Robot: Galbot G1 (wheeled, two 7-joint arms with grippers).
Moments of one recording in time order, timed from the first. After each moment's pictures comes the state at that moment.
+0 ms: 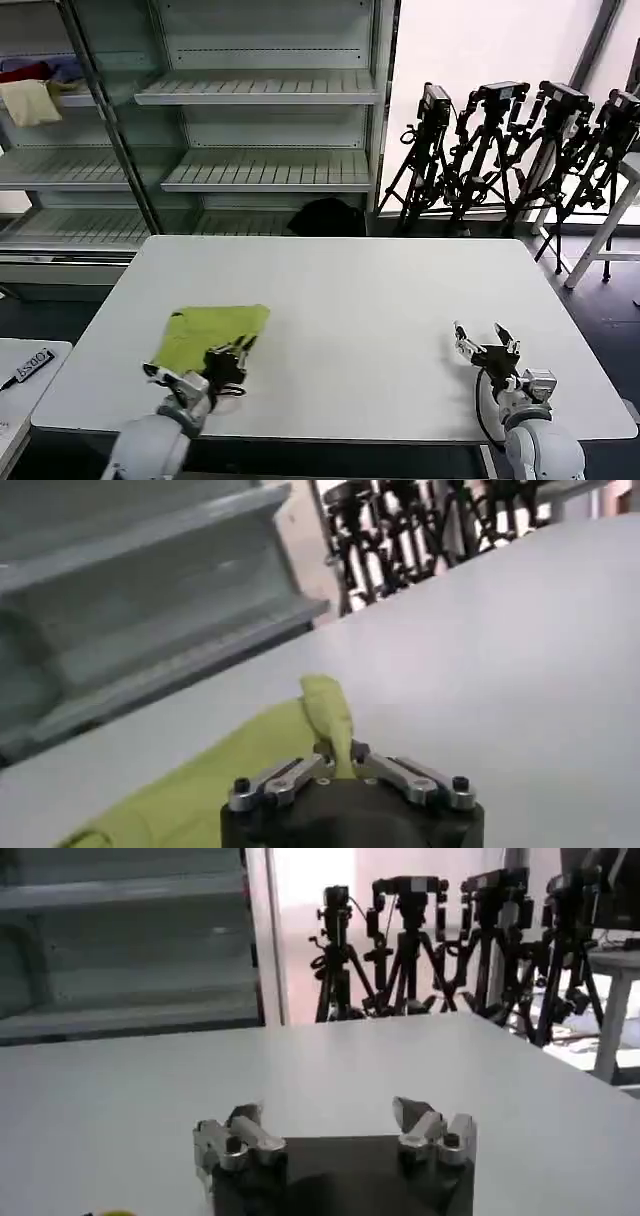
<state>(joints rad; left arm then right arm) 1.27 -1.21 -0.40 -1.95 0.04 0.40 0.27 -1.28 1.39 0.75 1.89 0.26 -0.36 -0.13</state>
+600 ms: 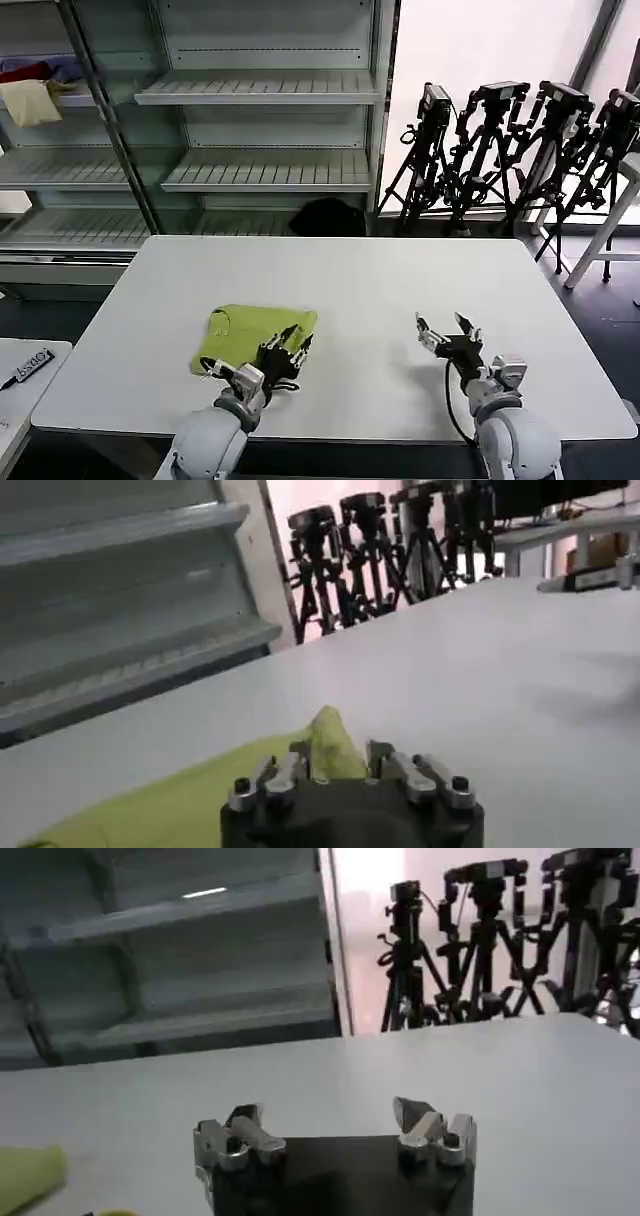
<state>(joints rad) 1.17 -1.28 -0.21 -1.96 -0.02 0.50 0.14 -1.26 1.44 0.61 2.02 0.28 -0.52 -0.11</state>
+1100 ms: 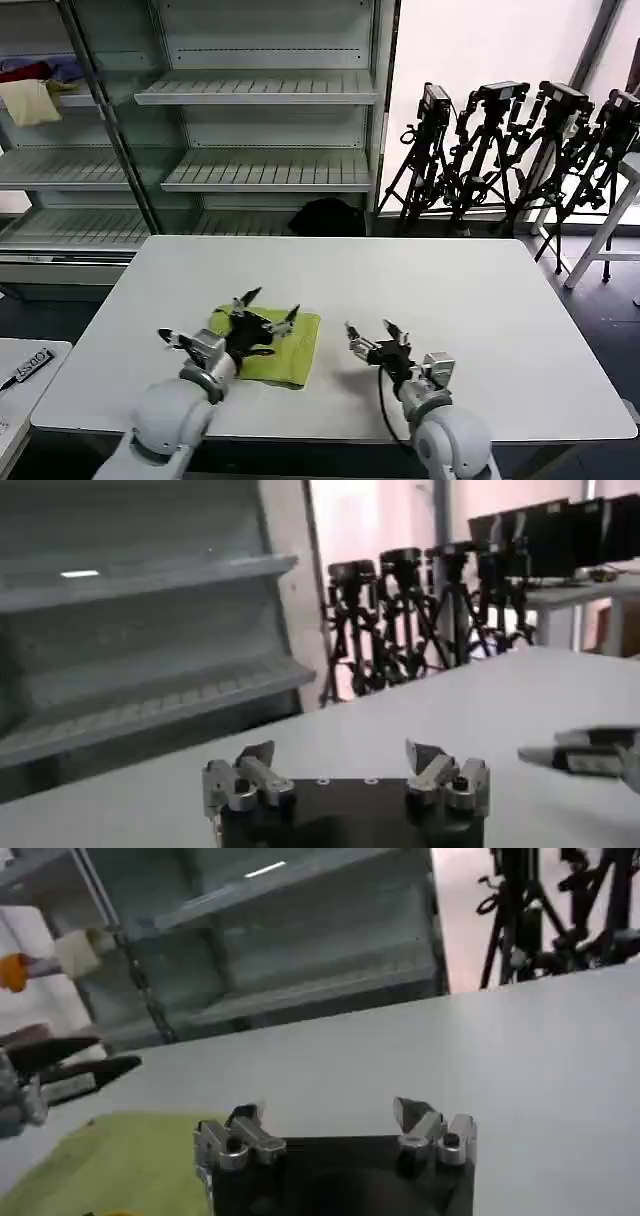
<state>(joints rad) 1.11 -1.19 -0.36 -2.06 -0.22 0.55 0.12 -1.21 1.46 0.30 2.02 0.41 -0.57 0.04</state>
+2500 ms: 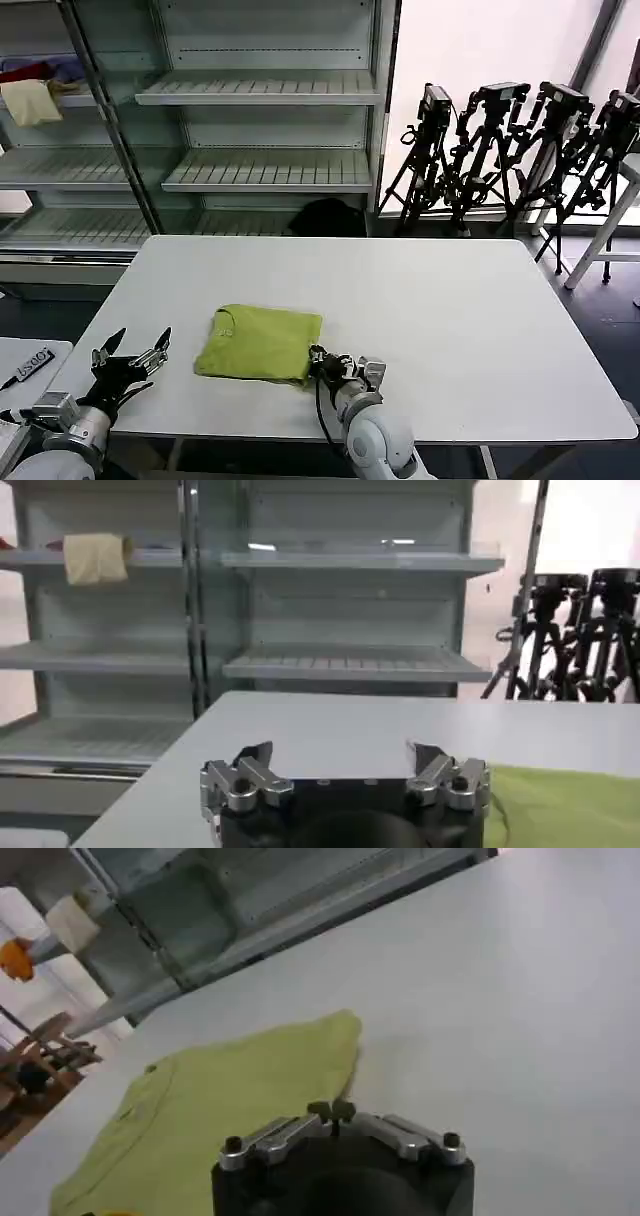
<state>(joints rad) 1.49 -1.23 -0.86 -2.09 -0.44 0.37 0.11 -1.13 1.54 0.12 1.85 0.59 -0.58 0.29</state>
